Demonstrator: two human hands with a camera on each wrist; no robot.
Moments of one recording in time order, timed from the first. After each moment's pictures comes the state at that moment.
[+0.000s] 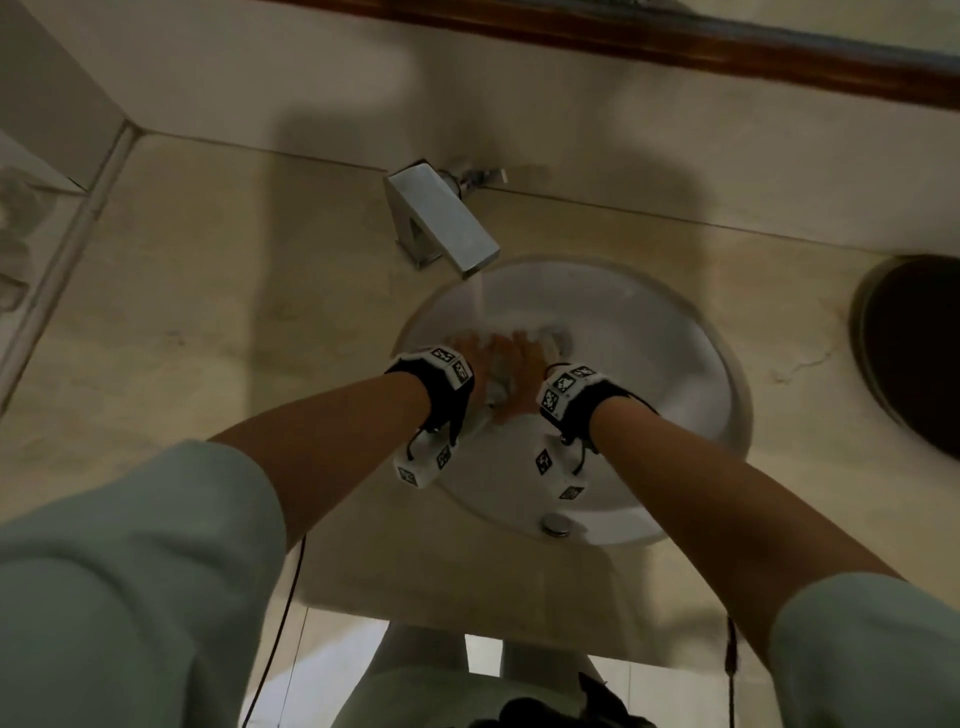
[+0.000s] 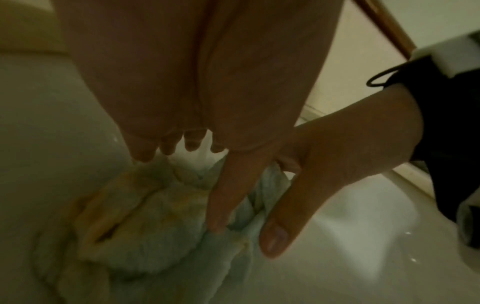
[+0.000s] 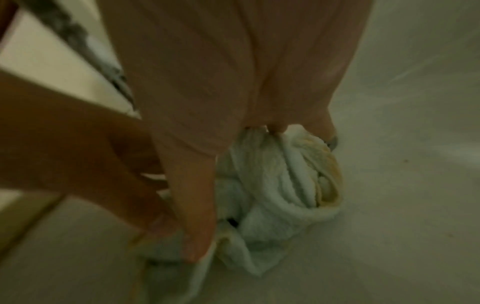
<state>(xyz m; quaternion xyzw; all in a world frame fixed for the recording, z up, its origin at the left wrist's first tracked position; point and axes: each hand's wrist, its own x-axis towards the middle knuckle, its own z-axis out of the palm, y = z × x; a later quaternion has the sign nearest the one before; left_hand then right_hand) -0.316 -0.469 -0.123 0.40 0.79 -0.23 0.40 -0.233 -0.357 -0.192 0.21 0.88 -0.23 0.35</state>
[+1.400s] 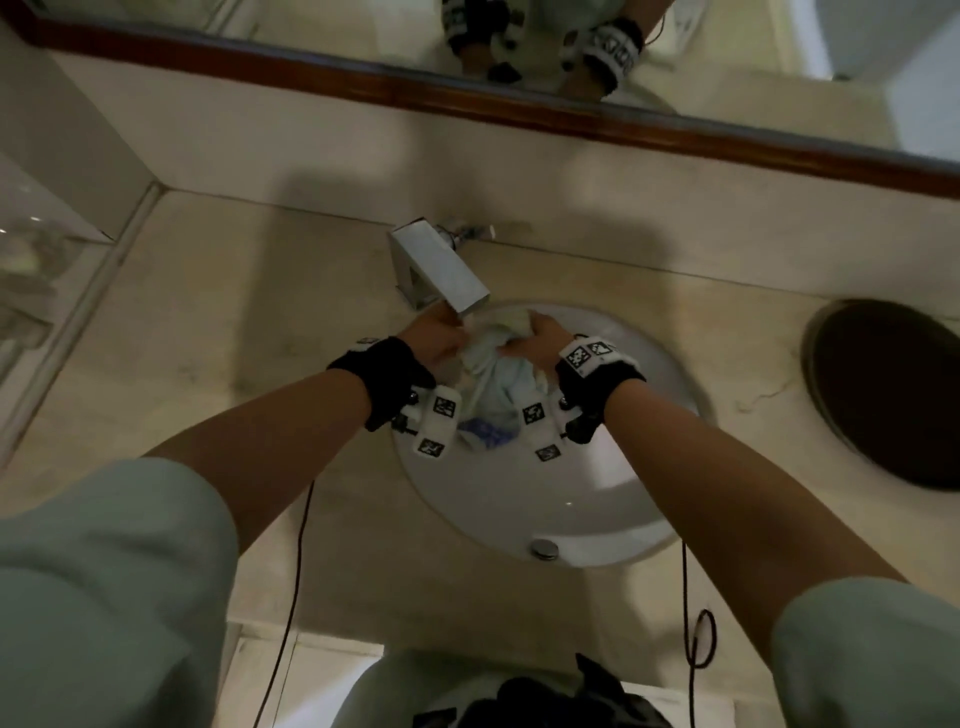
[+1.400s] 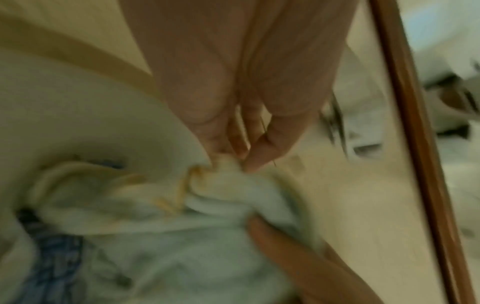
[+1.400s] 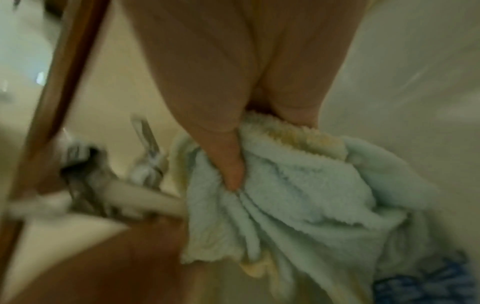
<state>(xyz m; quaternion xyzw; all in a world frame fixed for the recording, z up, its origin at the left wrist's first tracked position) -0.357 -0.462 -0.065 0.18 0.70 0.50 0.48 -0.267 -0.316 -0.092 0.32 0.81 -0.47 0.17</state>
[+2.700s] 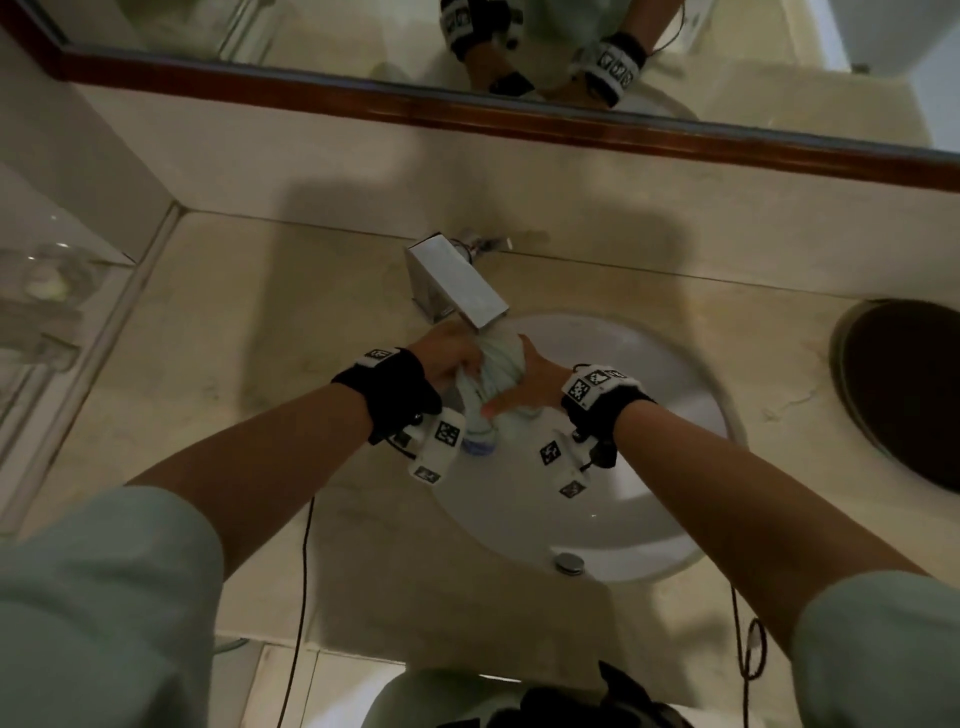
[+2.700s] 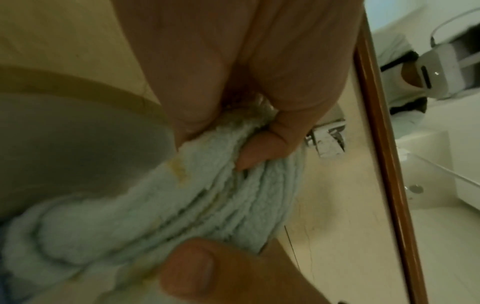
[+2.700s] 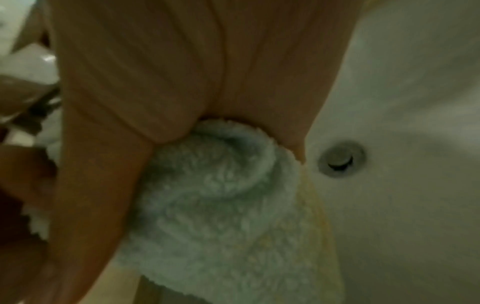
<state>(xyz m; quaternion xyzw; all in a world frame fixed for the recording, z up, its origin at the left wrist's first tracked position) -0.364 -0.472 -0.062 0.08 0.64 0.55 0.52 -0.264 -0.352 -0.088 0.29 0.79 -0.47 0.26</state>
